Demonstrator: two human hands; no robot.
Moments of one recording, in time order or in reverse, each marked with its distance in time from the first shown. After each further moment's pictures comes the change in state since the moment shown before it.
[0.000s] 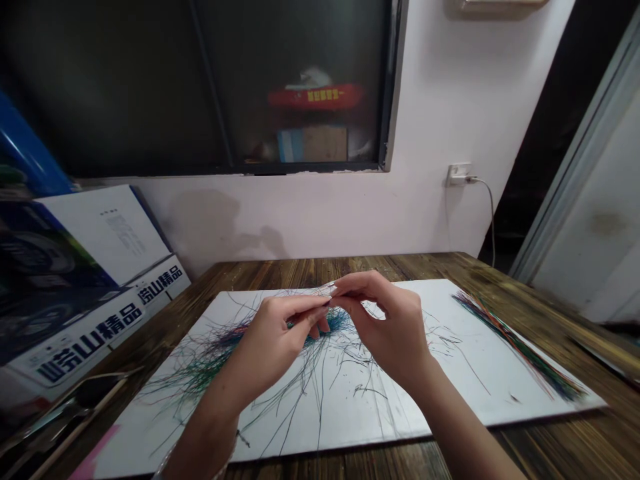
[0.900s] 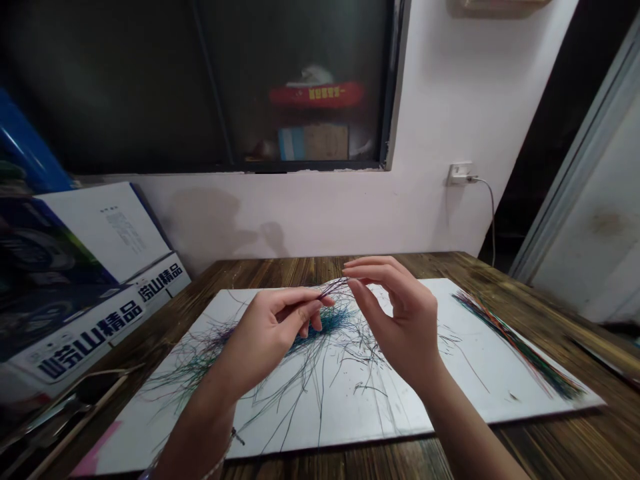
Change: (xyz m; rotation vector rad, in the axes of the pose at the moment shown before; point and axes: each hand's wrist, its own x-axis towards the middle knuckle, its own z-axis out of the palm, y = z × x) left_hand 0.000 -0.001 -0.005 -0.185 0.030 -0.071; right_hand 0.006 -0.010 -0.005 0.116 0.048 -0.047
